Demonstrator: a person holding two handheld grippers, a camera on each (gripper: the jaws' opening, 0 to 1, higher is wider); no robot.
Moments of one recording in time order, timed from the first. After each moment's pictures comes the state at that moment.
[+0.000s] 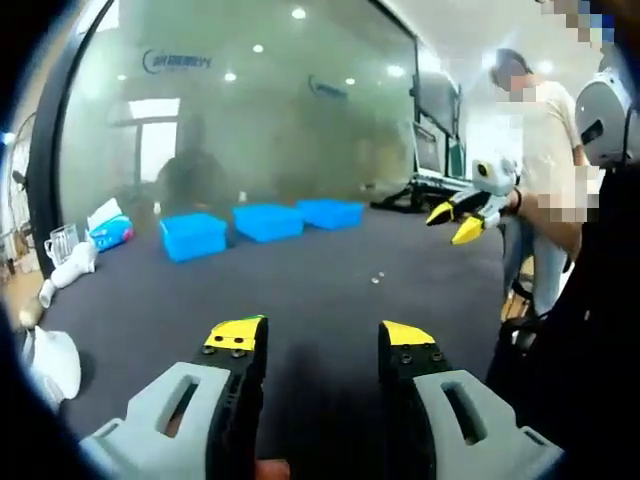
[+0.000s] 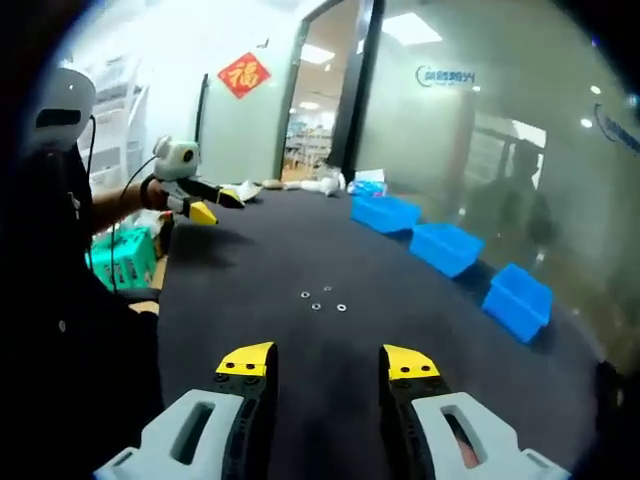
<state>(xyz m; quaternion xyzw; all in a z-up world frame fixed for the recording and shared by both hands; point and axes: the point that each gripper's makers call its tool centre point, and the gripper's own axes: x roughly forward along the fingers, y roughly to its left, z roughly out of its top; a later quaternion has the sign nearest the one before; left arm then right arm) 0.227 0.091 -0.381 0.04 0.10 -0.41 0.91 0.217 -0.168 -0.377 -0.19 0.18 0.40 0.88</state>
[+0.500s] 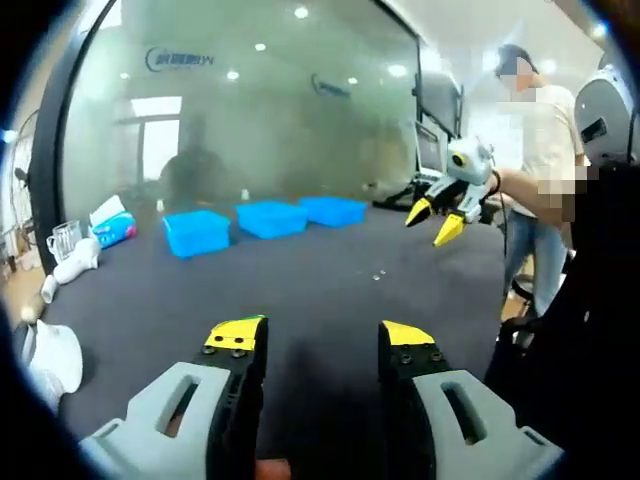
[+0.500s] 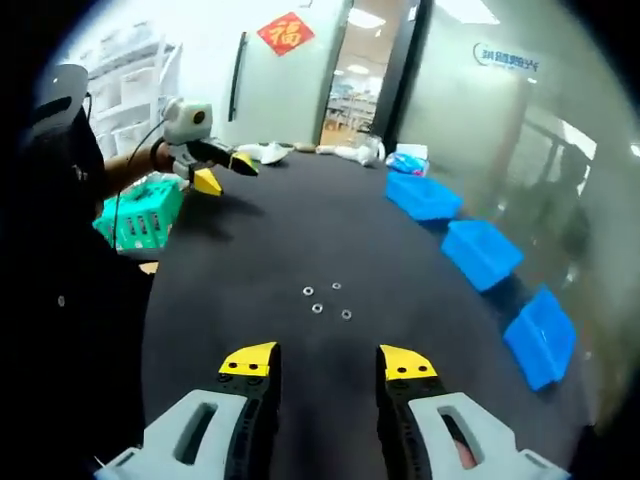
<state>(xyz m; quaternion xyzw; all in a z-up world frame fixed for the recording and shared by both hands) 0.225 0.096 -0.383 0.04 0.10 -0.40 0.91 0.251 -0.142 -0.386 -0.27 0.23 0.46 0.81</state>
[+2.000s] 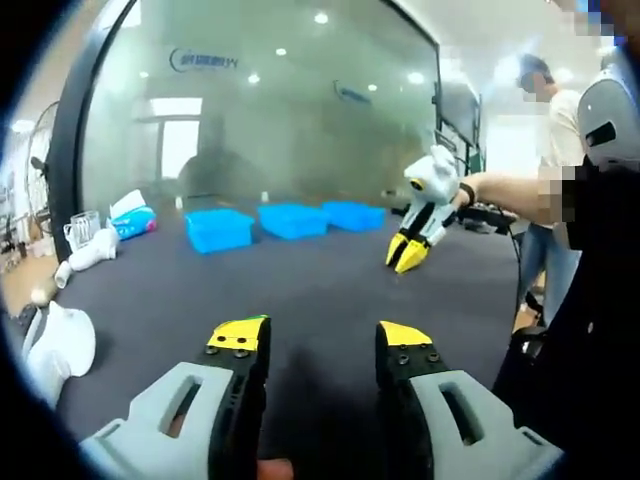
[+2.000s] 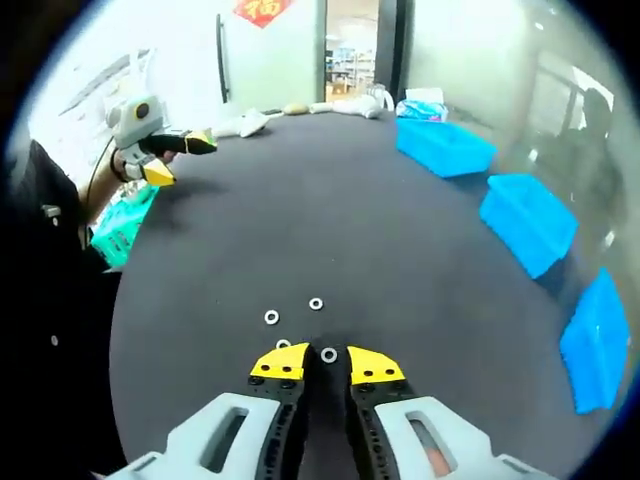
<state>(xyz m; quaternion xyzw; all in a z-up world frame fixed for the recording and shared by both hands) 0.233 0.114 -0.384 0.02 0.10 -0.36 0.93 0.294 -0.098 -0.440 -0.24 0.34 0.48 0.77</state>
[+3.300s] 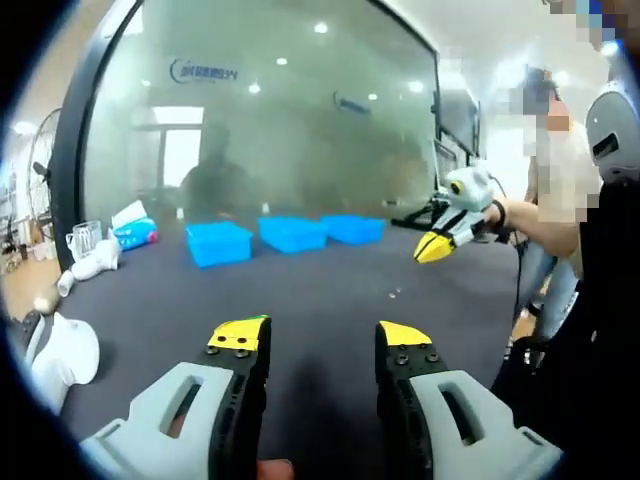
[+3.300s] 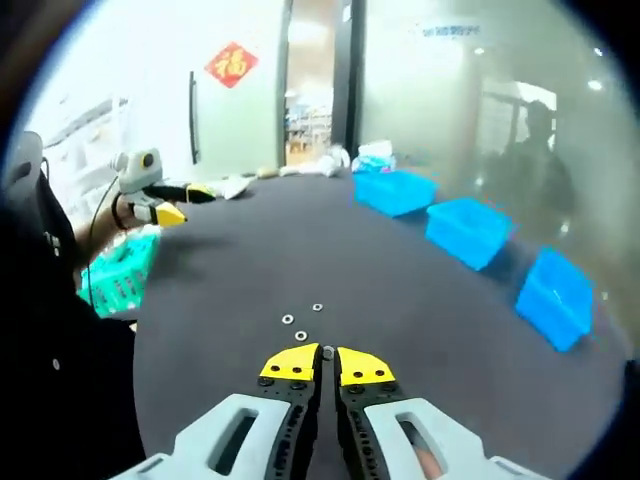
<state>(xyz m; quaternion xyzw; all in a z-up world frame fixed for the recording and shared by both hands) 0.231 0.110 -0.368 0.01 0.08 -0.36 0.93 0.261 -0.139 -0.391 -0.14 0.23 0.41 0.87</state>
